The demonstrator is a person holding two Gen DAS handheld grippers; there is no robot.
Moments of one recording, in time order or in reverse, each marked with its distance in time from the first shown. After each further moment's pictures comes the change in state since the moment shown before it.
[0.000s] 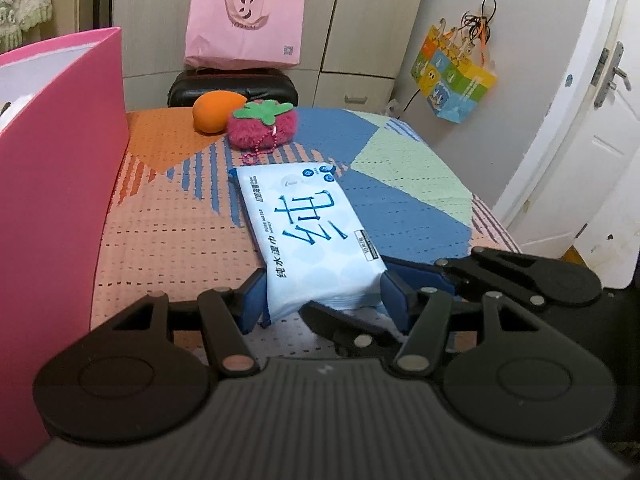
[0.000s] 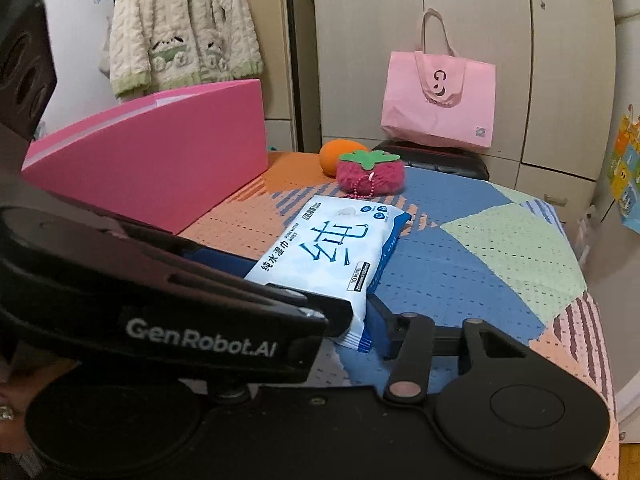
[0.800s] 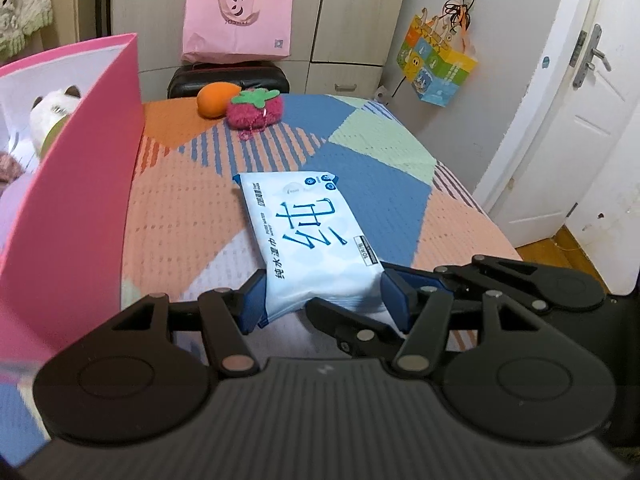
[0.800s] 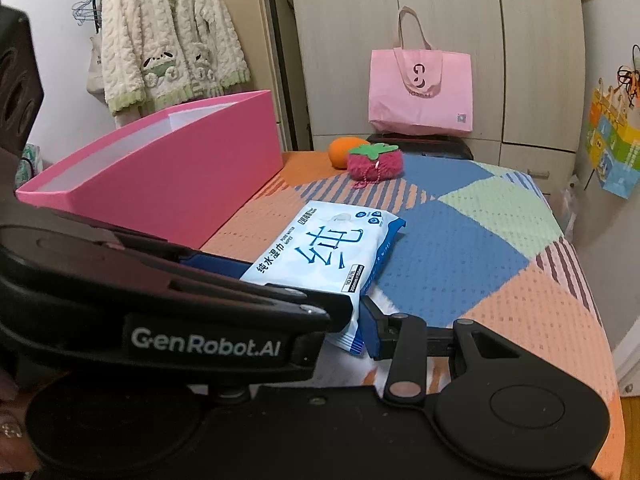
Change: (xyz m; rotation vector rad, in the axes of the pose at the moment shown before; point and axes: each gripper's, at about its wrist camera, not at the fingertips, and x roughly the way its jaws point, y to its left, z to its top) left arm -0.061 -0.016 -0.027 0.029 0.044 -0.005; right arm -0.055 0.044 -0.017 0.083 0.021 -0.031
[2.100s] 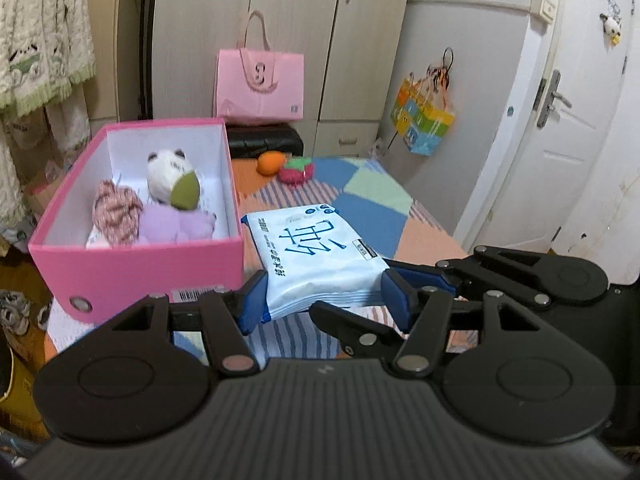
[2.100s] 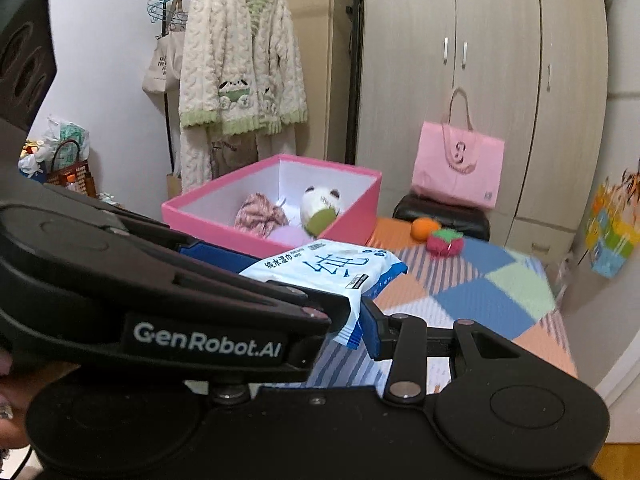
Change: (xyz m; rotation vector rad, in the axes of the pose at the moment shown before) left arm -0.192 0.026 -0.029 0.033 -0.167 0.012; right arm -0.122 0.158 0.022 -0.179 -0.120 -0.042
